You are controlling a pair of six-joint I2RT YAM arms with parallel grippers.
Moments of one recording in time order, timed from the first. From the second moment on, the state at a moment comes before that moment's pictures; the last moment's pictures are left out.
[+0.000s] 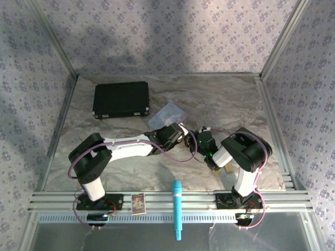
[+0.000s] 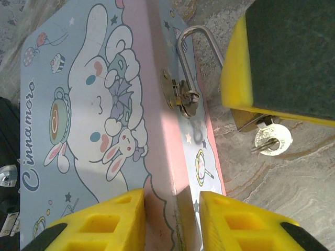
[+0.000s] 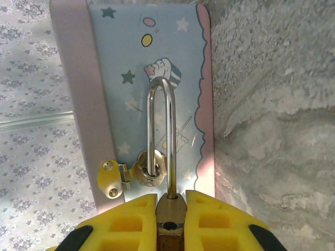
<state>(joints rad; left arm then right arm) -1.01 1.74 1.03 -0.24 -0.49 0.21 0.60 1.79 0.35 1.12 -0.08 1.56</state>
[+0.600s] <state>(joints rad) -1.01 1.74 1.03 -0.24 -0.50 0.21 0.56 1.90 0.37 1.23 -0.19 1.57</state>
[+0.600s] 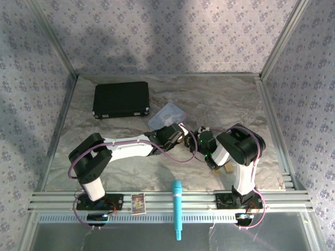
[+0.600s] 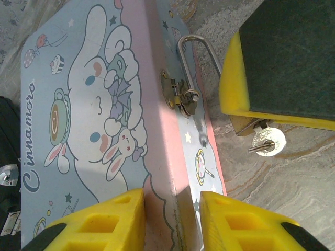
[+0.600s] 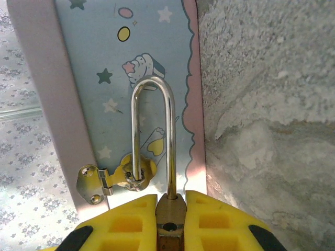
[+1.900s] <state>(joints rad) -1.02 1.74 1.04 -0.29 -0.58 0.19 0.53 1.74 0.37 0.88 -0.19 1.43</state>
